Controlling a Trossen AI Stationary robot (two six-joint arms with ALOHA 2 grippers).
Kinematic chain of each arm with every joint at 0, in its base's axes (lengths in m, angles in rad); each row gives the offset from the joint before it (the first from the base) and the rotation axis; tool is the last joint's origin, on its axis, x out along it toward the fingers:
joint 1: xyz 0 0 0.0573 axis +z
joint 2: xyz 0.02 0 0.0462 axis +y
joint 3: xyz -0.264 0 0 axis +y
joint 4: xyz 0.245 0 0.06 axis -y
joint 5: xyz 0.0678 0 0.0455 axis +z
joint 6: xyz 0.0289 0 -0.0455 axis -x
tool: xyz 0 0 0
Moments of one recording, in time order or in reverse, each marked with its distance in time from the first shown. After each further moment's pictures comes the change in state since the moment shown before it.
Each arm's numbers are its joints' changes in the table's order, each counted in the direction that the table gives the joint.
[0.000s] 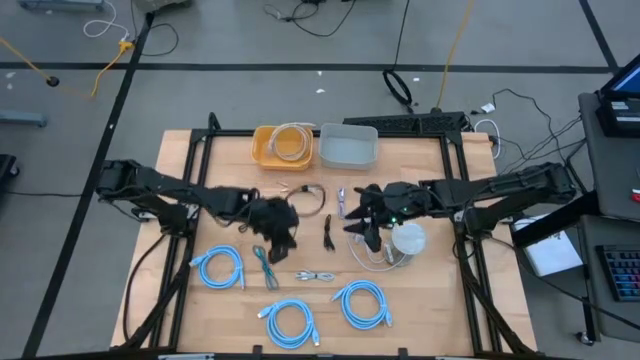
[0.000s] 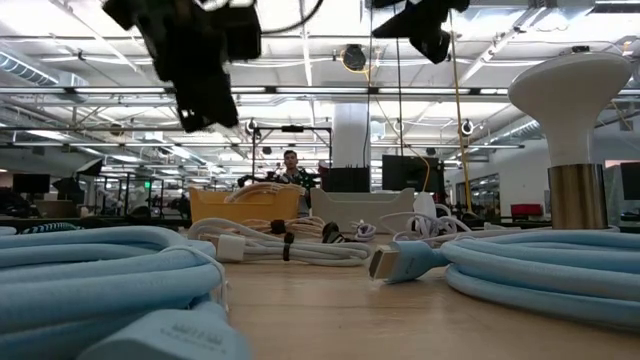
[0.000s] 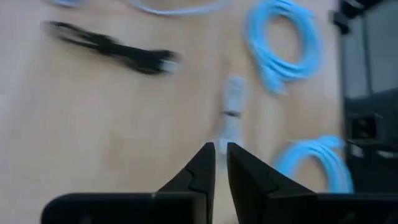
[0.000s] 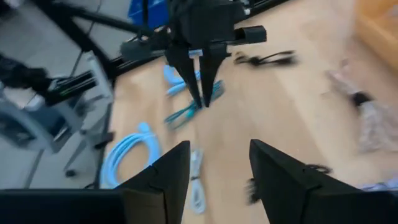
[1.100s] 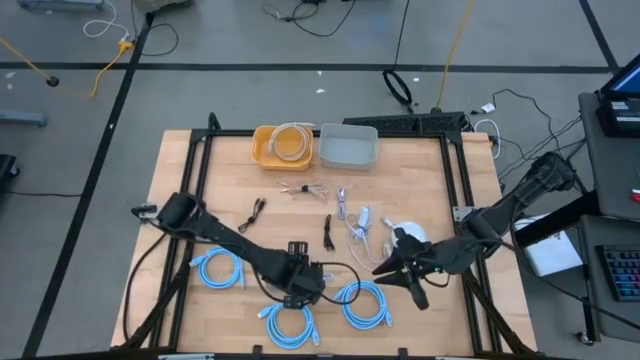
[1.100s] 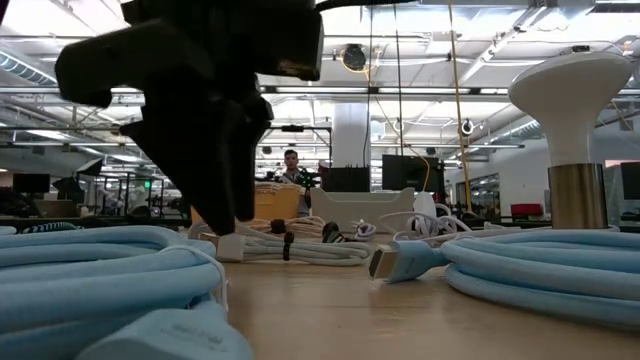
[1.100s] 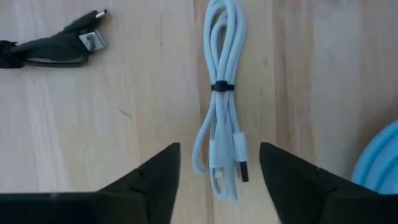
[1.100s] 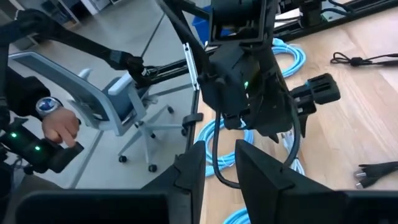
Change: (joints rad) left arm -0.306 0.599 -0.547 -0.445 0.446 -0.127; right arm 0.491 -0.114 0.001 0.016 -0.295 -0.140
